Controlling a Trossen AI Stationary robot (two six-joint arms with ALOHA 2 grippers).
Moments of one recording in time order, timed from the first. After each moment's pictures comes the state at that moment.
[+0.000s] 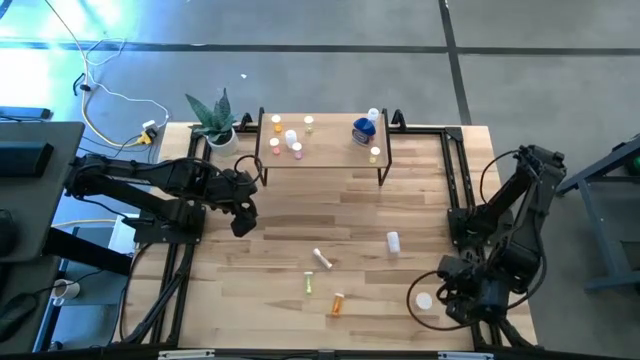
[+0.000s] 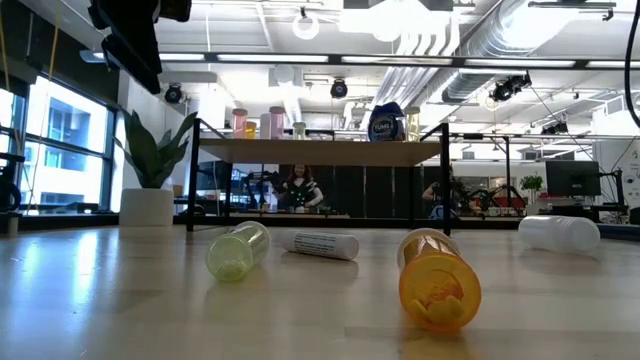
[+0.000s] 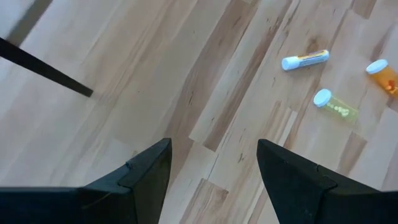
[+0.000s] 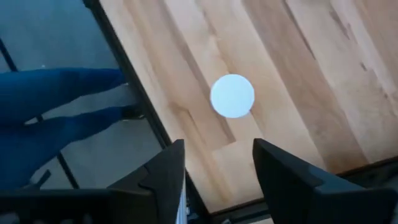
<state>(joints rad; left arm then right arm) 0.03 1.07 1.02 -1.05 -0.14 -0.58 1.07 1.26 1.15 -1.09 0.16 1.56</state>
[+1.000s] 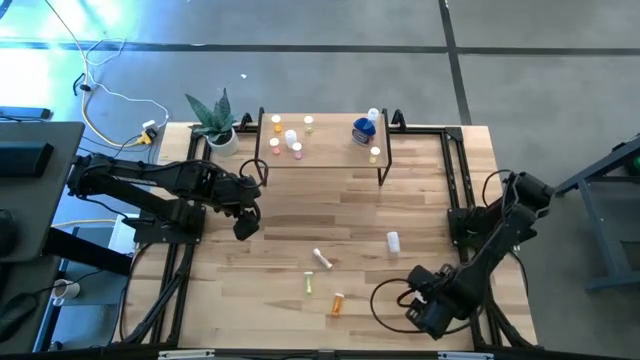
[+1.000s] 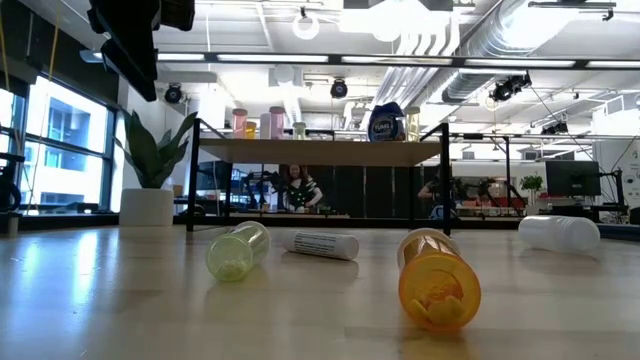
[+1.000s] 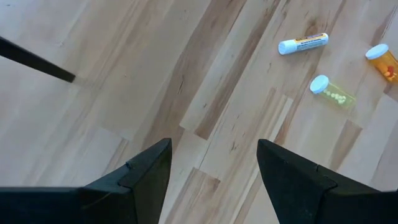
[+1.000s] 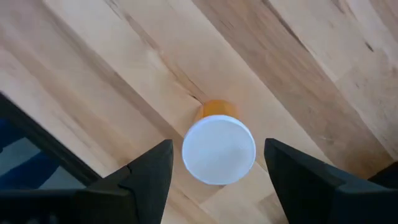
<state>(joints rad) 0.03 1.12 1.02 -1.05 -0.08 -0.59 0.92 1.61 1.15 -1.03 0.06 1.67</state>
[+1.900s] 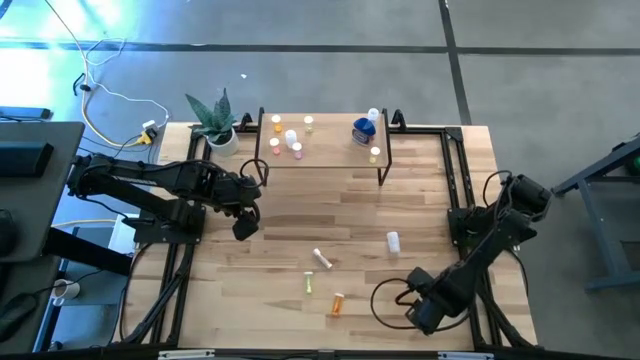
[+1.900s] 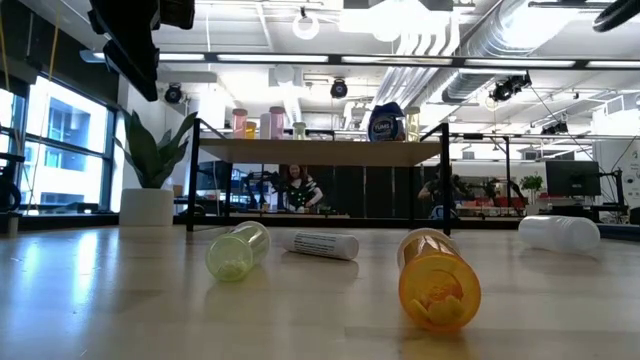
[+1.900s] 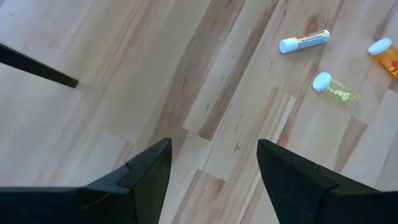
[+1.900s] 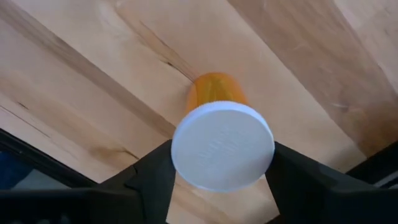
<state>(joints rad) 0.03 1.12 1.02 -1.05 -0.09 -0.55 0.88 1.65 1.06 -0.93 -0.13 1.70</state>
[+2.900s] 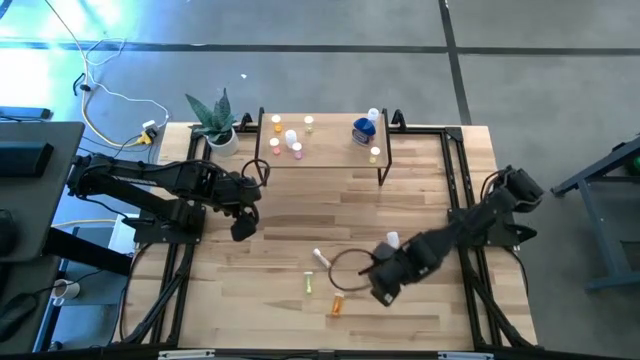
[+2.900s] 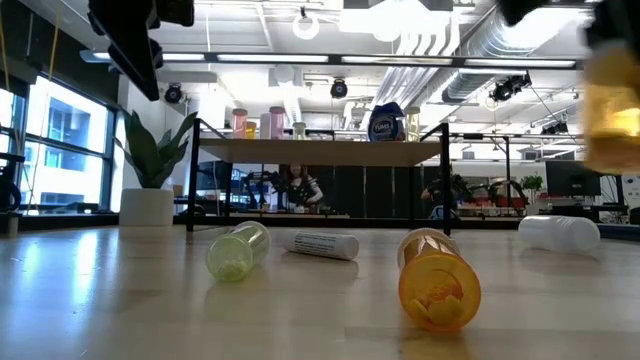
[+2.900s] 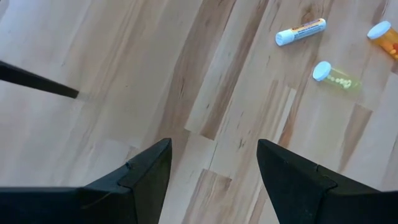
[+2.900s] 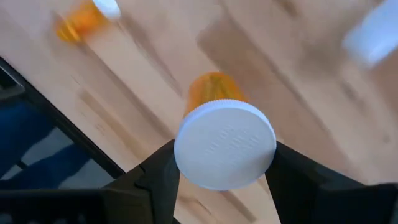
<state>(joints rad) 0.03 1.12 1.02 -1.05 -0.08 -0.47 0.55 1.65 1.31 -1.03 -0.08 1.28</state>
